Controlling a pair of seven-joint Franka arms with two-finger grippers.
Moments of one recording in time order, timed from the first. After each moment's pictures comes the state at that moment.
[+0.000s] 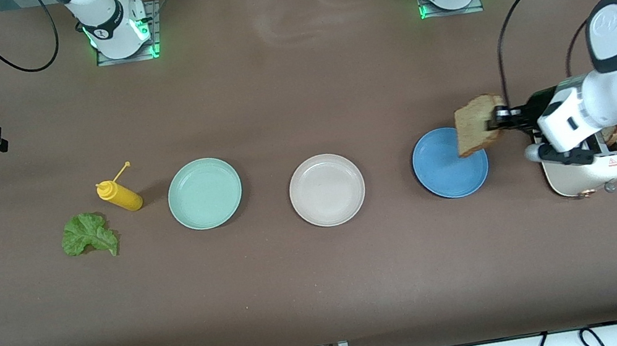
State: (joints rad) left arm -0.01 0.38 -0.08 -1.54 -0.46 1.61 0.10; right arm 0.01 -0.04 -0.07 -1.72 -0.02 1.63 -0.05
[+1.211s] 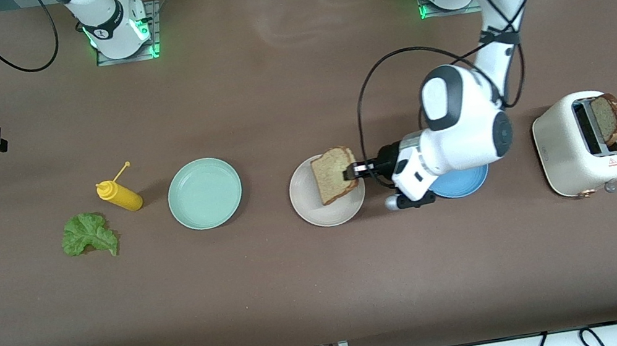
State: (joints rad) left arm -0.37 0.62 -0.09 -1.54 -0.84 2.16 -0.07; right arm 0.01 -0.04 -0.07 -1.72 -0.02 1.63 -0.05
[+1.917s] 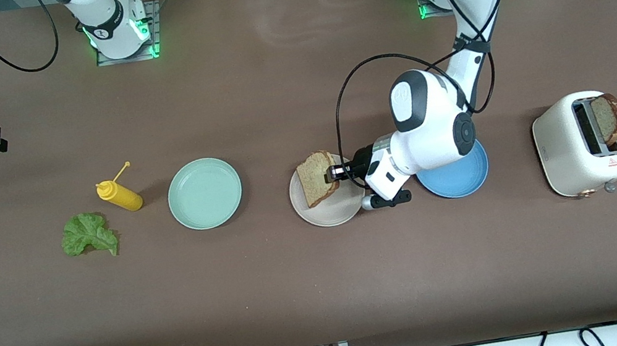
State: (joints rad) left arm -0.43 0.67 -0.09 -1.54 -0.84 2.25 -0.09; right arm 0.01 -0.04 -0.07 -1.72 -0.02 1.63 -0.05
